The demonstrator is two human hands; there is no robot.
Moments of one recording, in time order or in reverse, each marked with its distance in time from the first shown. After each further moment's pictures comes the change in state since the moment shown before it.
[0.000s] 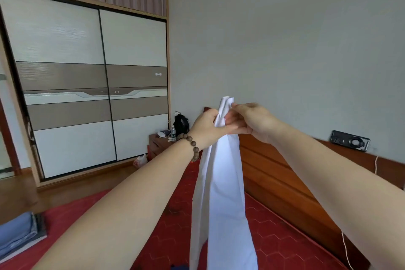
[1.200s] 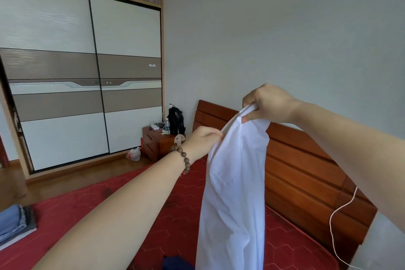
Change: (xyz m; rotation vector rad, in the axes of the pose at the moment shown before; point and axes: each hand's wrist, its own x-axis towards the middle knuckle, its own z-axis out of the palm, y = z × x) left_hand -0.025 -0.034 0.018 -0.096 -0.213 -0.134; right_hand 0.000 -0.021 -0.057 -1.288 -0.110 -0.486
